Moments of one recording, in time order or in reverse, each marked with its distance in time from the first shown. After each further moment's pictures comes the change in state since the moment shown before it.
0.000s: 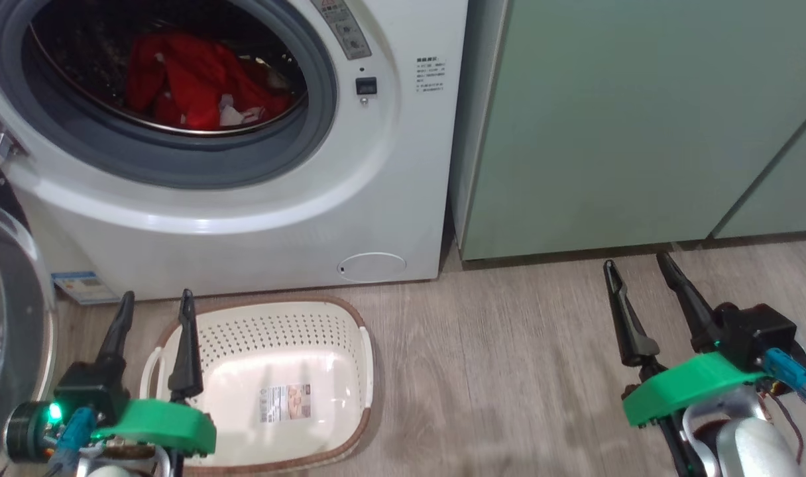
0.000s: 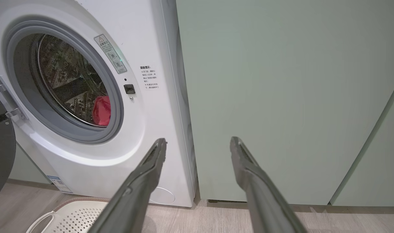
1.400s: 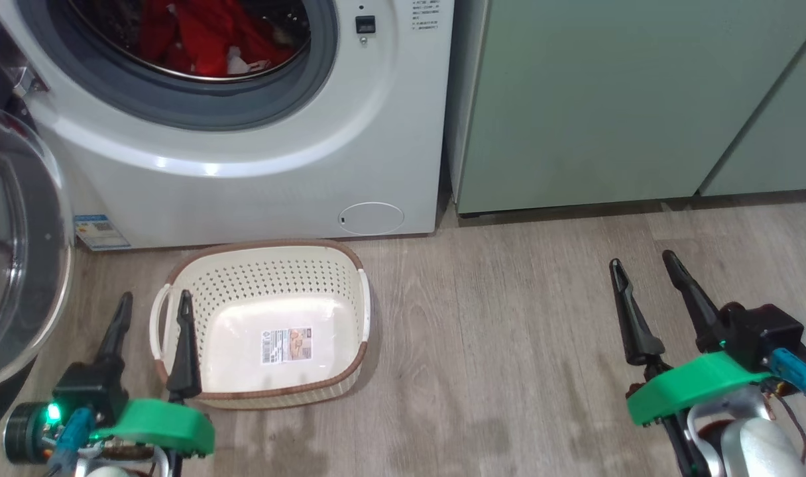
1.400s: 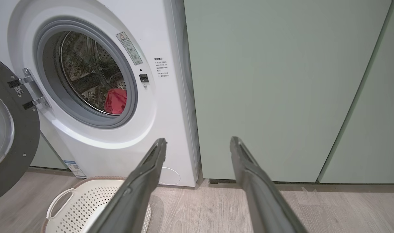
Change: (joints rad) left arm 0.001 0.003 0.001 0.003 0.000 0.000 -0.002; right arm 0.001 0.000 -0.012 -0.002 0.007 0.000 0.000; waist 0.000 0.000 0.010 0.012
